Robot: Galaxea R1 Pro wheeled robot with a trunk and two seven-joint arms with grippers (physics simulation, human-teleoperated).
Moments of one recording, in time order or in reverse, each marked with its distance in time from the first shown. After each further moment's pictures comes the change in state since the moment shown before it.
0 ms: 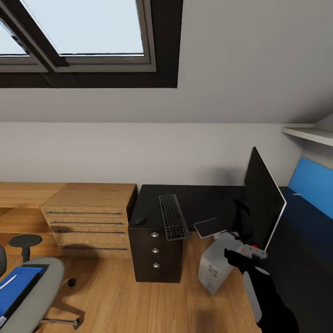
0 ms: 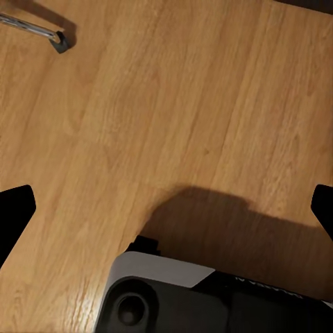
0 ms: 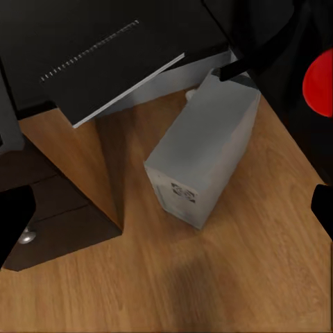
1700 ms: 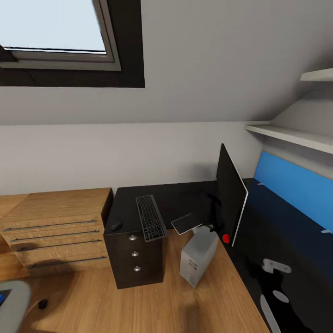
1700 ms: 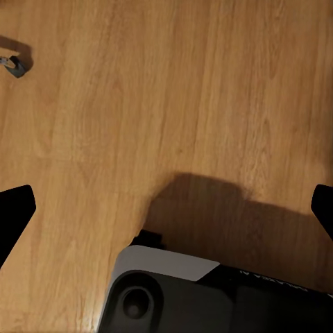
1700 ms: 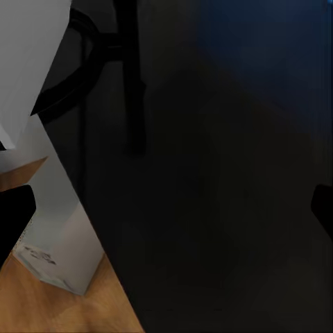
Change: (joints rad) left arm 0.000 0.001 0.001 0.021 -0.002 -0.001 -0.008; right arm 0.016 -0.145 -0.003 0.290 0.009 -0.465 -0.020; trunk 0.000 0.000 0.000
